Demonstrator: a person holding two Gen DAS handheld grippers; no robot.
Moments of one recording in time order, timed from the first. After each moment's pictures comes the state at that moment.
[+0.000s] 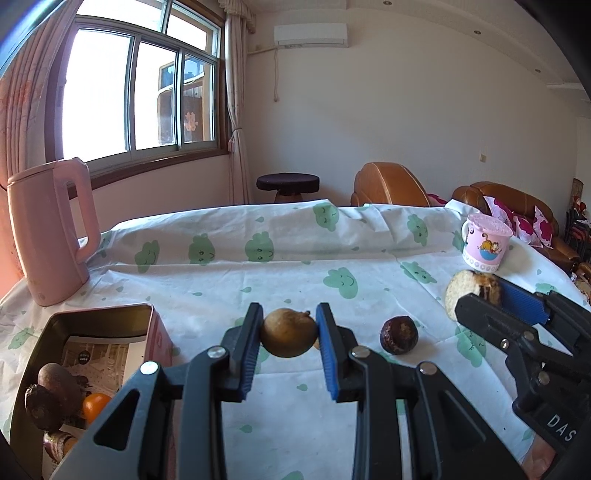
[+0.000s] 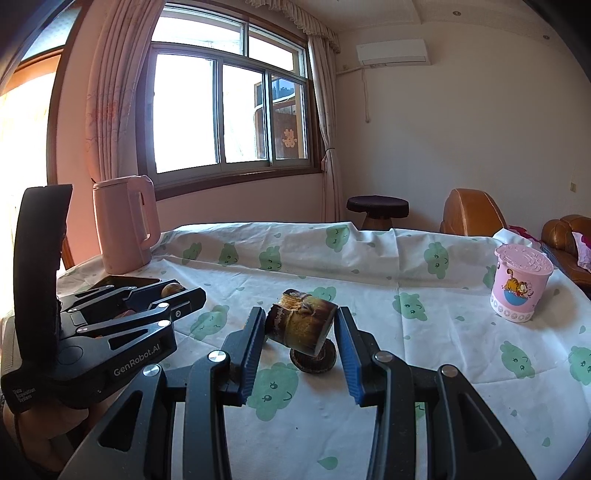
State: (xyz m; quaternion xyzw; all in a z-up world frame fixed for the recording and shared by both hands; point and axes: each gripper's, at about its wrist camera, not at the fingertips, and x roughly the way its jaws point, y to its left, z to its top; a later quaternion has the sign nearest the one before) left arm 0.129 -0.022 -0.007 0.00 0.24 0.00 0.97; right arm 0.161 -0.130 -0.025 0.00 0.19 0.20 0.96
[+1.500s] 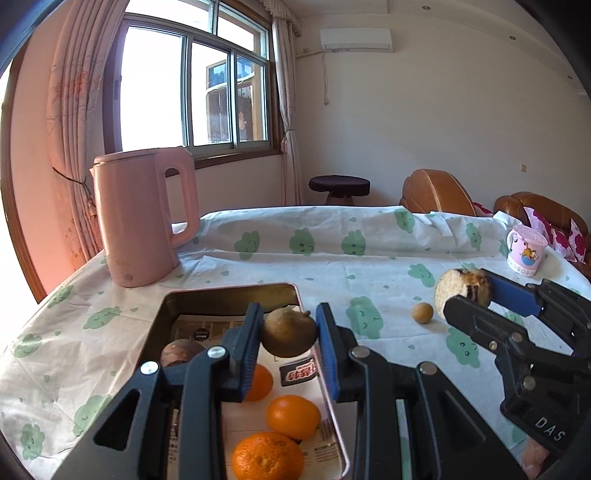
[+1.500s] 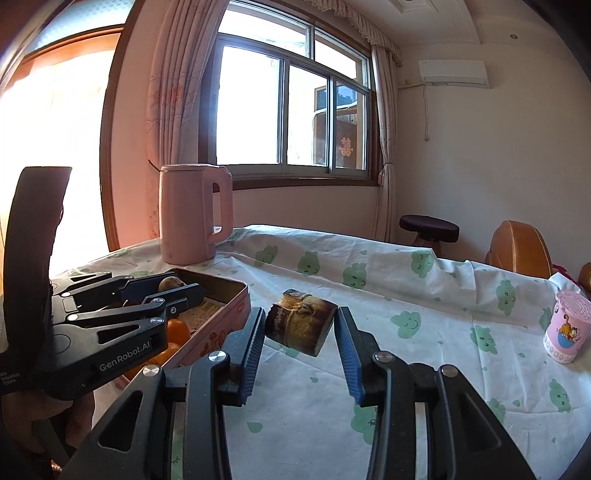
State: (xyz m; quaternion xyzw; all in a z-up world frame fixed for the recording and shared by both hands) left arm 0.068 0.071 0.008 -0.01 0.24 0.10 0.97; right arm 0.134 -0.038 -0.013 -0.05 0.17 0.31 0.93
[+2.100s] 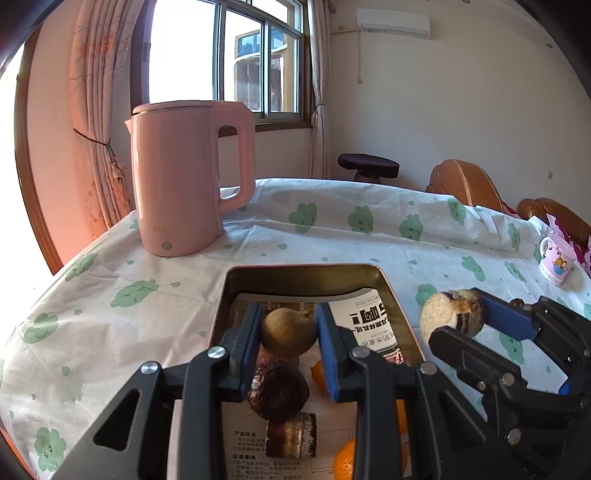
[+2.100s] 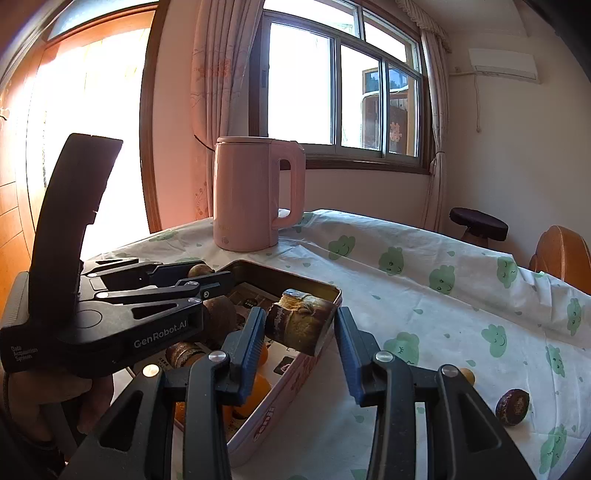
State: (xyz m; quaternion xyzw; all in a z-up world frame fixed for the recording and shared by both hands) left arm 0.077 0.138 -0.007 -0.05 0.29 0.14 0.95; right arm 0.144 0.050 -0.024 -0.08 0.20 0.39 0.90
